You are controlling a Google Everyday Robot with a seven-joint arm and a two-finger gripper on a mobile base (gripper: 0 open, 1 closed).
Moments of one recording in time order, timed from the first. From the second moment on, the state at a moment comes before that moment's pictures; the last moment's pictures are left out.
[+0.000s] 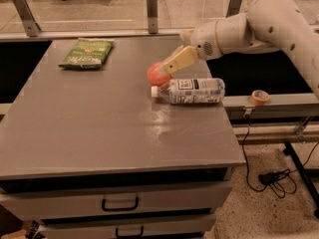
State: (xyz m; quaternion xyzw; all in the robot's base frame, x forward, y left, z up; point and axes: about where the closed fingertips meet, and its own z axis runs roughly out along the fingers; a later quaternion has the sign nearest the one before) arm 0.686 -0.045 0.928 -0.48 0.69 0.27 0.46
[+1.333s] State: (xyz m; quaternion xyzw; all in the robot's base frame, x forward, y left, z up) arm 0.641 -0.211 1.107 -0.38 0.63 0.11 0.66
